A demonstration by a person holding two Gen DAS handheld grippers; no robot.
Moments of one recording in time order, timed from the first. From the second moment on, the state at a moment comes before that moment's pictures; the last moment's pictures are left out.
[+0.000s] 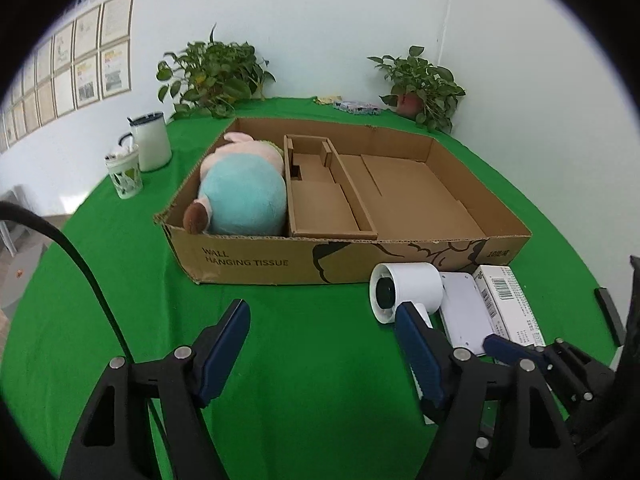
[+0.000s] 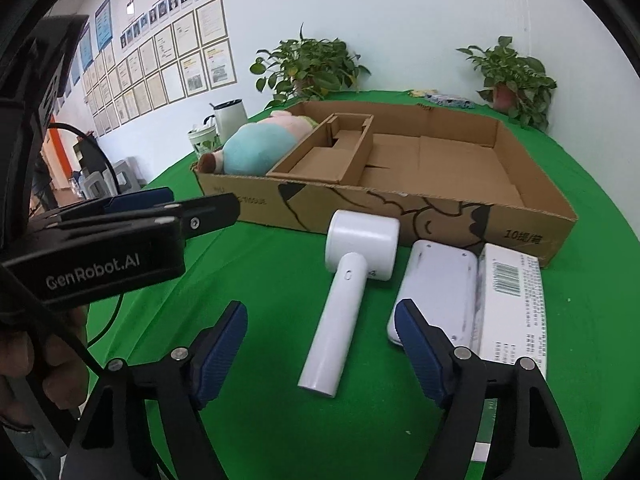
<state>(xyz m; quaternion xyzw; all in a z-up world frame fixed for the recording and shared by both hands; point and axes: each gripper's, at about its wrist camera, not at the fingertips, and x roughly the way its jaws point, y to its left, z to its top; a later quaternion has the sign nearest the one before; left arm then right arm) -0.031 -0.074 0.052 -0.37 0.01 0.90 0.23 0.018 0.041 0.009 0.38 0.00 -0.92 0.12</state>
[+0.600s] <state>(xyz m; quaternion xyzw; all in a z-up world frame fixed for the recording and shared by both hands) -0.036 -0.057 -0.002 -0.51 -0.10 0.75 0.41 0.024 0.018 -0.040 0.47 -0.02 -0.87 0.11</state>
